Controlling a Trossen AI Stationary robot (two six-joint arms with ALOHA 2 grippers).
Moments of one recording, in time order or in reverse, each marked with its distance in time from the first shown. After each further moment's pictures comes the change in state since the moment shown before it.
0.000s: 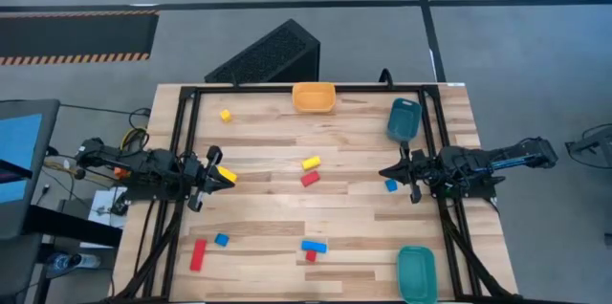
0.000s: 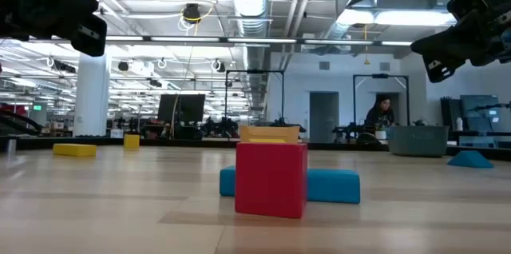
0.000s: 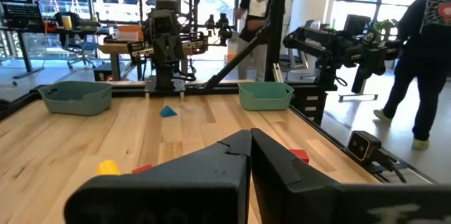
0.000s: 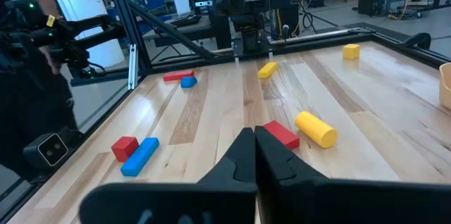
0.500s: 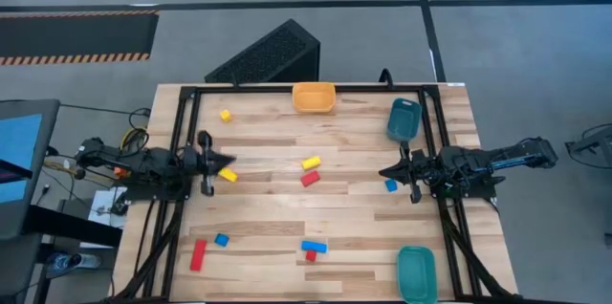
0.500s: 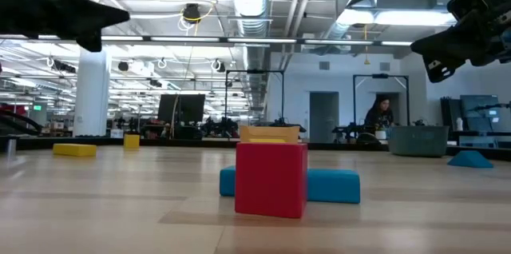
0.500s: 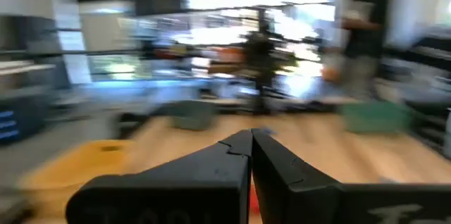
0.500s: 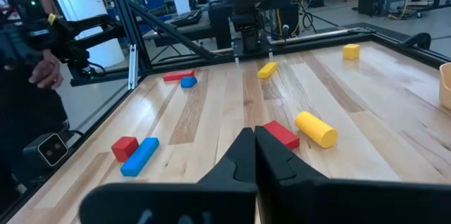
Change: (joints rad) left arm 0.004 0.004 0.000 0.098 -0.444 0.132; right arm 0.000 0.000 0.000 0.000 0.000 0.000
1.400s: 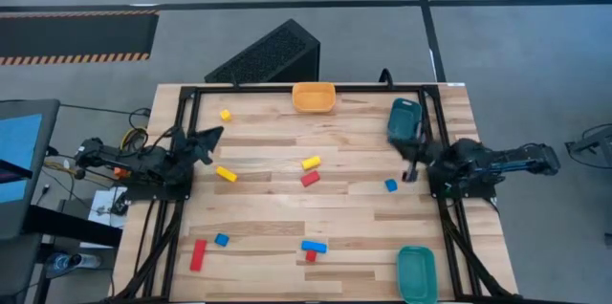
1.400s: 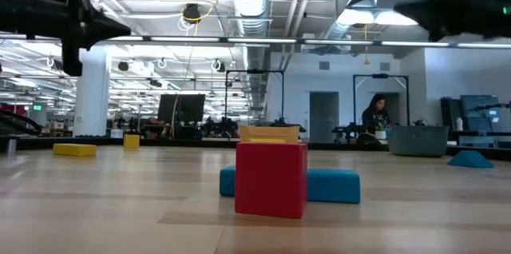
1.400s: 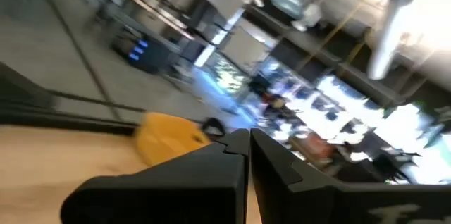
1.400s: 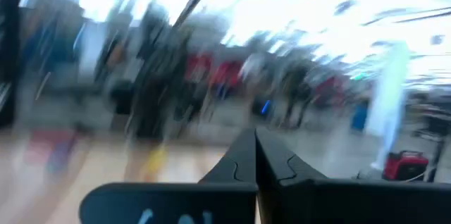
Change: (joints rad) left arm 0.001 0.006 0.006 0.091 -0.467 -0.642; right arm -0.102 -0.001 -0.001 0.418 0.238 -0.397
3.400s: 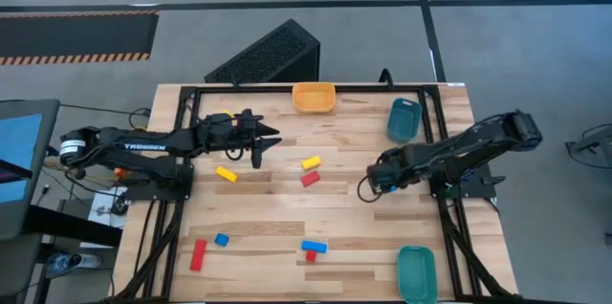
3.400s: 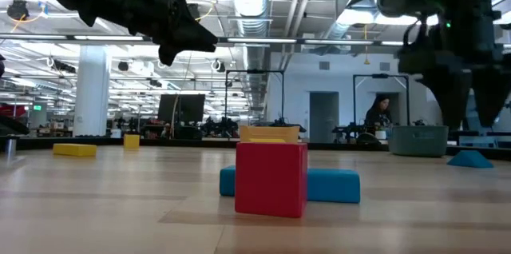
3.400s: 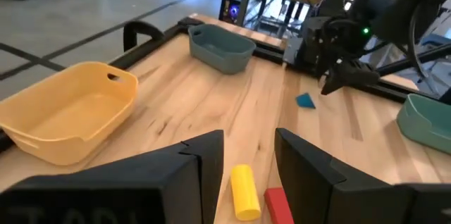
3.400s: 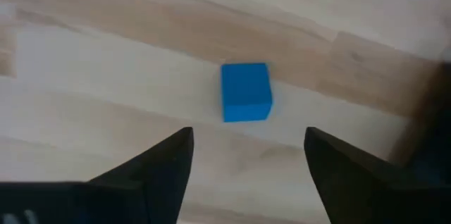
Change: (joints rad) left arm 0.499 1.092 0.484 0.131 0.945 0.350; right arm 0.120 1.245 0.798 -1.513 -0.273 1.664
